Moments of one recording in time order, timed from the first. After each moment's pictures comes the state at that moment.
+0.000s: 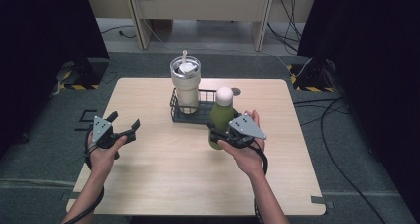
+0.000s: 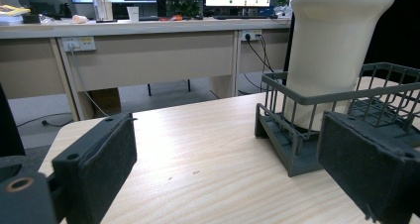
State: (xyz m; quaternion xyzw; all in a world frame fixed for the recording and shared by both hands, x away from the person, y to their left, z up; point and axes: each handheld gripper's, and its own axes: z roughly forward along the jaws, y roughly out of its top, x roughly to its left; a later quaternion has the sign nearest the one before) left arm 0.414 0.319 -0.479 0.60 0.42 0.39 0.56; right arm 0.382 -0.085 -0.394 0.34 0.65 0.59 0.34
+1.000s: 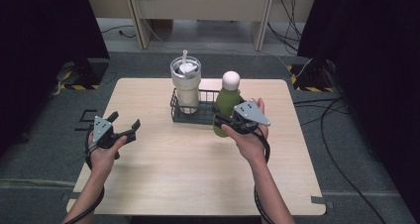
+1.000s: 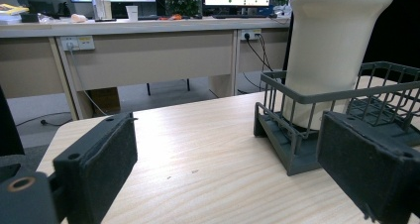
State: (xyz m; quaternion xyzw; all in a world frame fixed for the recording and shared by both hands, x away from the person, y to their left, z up) left arm 0.414 0.319 -0.479 0.60 0.42 0.39 0.56; right arm 0.410 -0.092 -0.375 0.36 0.63 0.58 0.37
